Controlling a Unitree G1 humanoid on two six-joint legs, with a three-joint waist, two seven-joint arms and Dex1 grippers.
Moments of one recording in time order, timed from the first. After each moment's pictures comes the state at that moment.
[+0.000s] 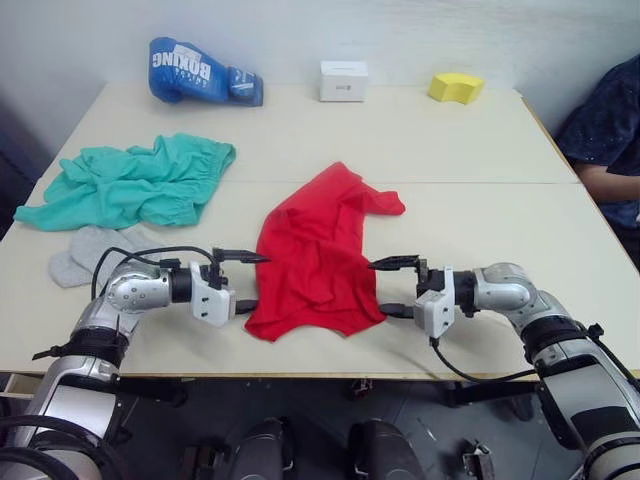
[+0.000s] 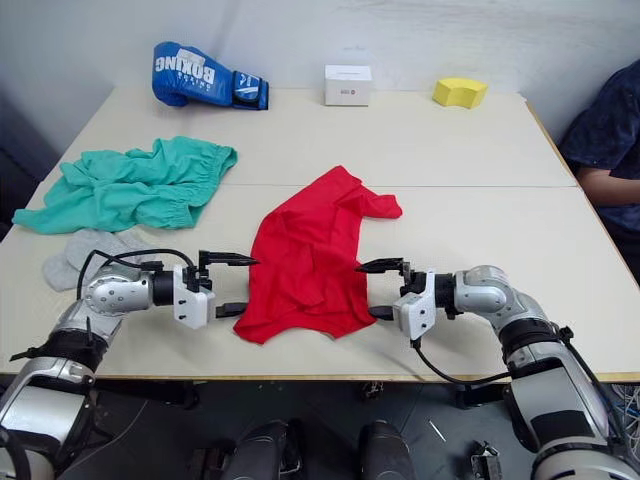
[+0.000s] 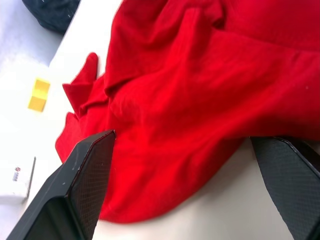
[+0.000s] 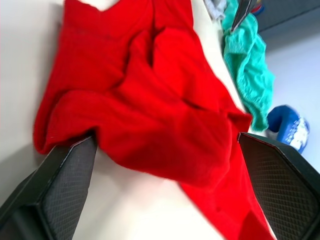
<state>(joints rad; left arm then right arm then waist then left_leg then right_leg) -0.64 0.71 -0.22 0.80 0.15 -1.17 -0.85 -0.75 -0.61 0.30 0.95 -0.36 -1.39 0.73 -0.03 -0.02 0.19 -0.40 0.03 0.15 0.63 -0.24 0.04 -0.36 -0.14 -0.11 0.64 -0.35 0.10</state>
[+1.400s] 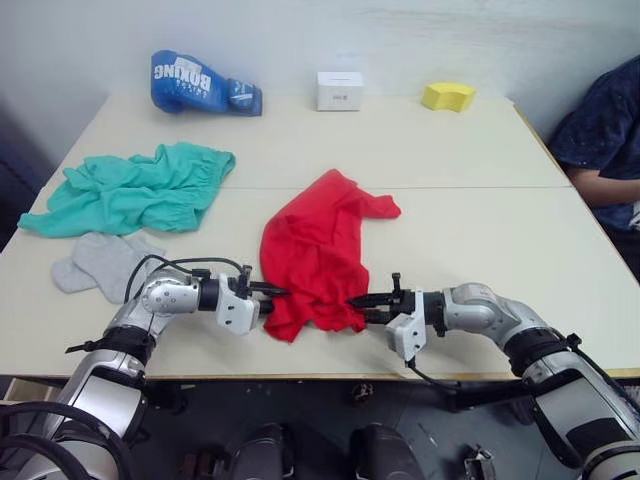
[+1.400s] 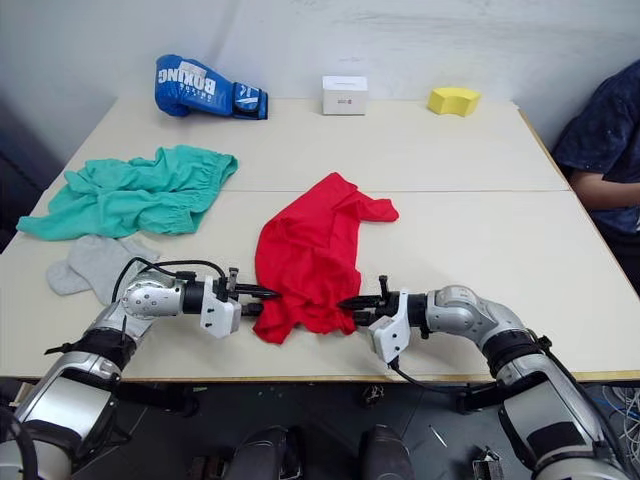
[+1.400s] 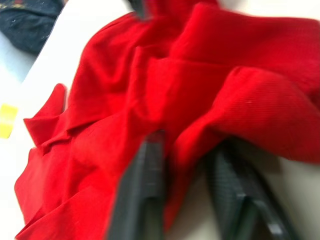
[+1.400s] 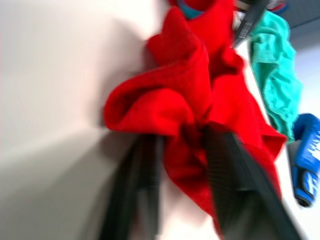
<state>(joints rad) -0.68 0.63 -0.33 0.87 0.12 -1.12 -0.90 -0.67 -0.60 0.46 0.78 -0.47 -1.23 0.53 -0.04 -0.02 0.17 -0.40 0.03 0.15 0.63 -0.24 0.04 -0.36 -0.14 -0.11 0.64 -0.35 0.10</state>
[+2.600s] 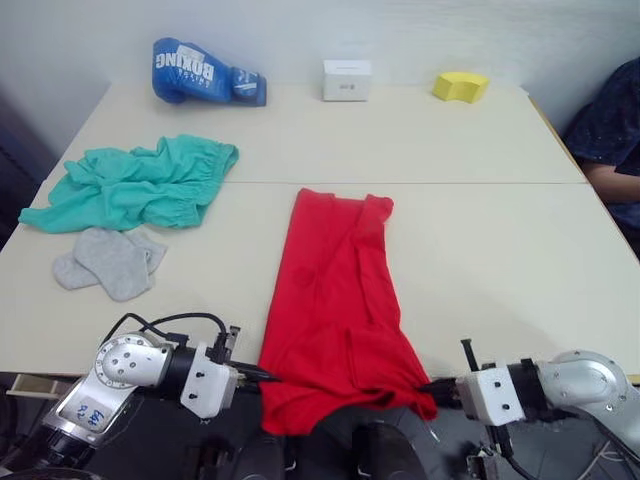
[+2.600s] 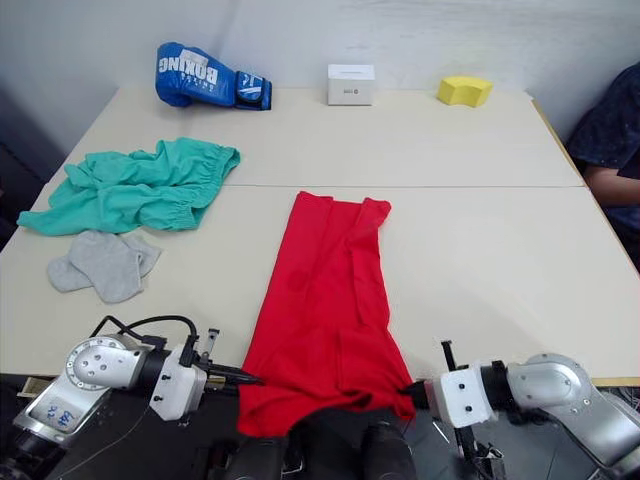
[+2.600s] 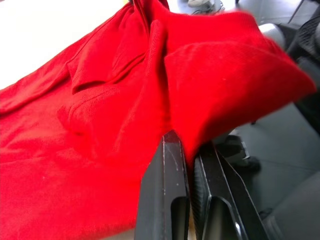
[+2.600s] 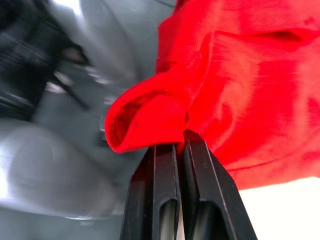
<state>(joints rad) 0.01 0.90 -0.21 -0.20 -0.25 -0.43 -1.13 0.22 -1.21 0.20 -0.40 0.35 -0.21 1.06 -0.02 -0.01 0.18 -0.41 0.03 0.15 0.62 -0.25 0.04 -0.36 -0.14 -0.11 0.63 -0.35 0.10</state>
